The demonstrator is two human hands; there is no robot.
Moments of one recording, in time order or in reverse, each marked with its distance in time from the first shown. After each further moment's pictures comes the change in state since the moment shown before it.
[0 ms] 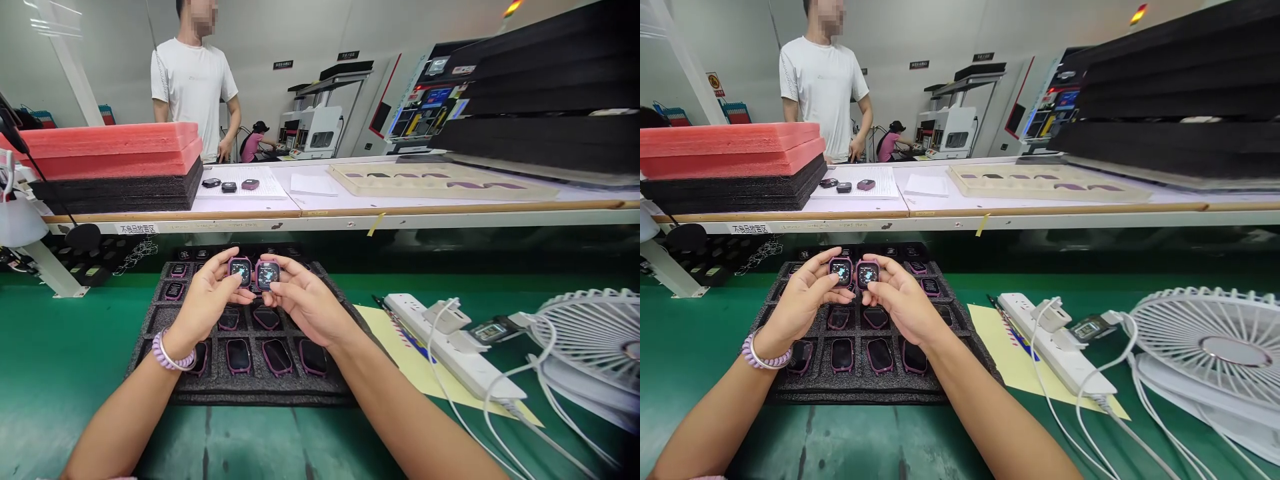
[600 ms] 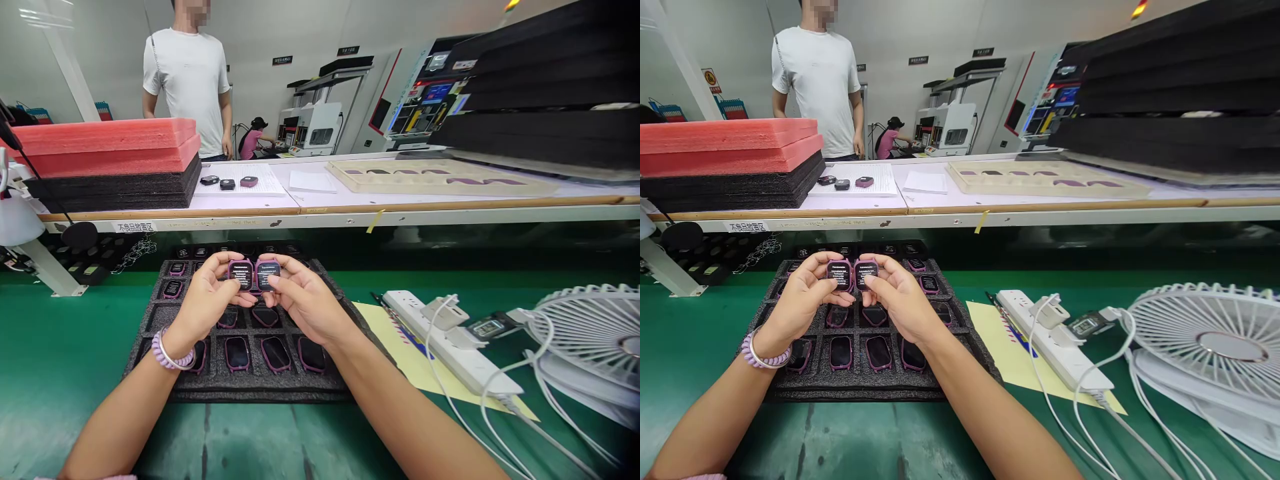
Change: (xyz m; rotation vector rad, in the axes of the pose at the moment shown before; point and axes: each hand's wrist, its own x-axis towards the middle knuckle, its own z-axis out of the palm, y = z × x) left_hand 0.000 0.000 0.001 0.040 -0.044 0.012; right_hand 0.001 0.001 0.002 -0.053 -0.003 -0.071
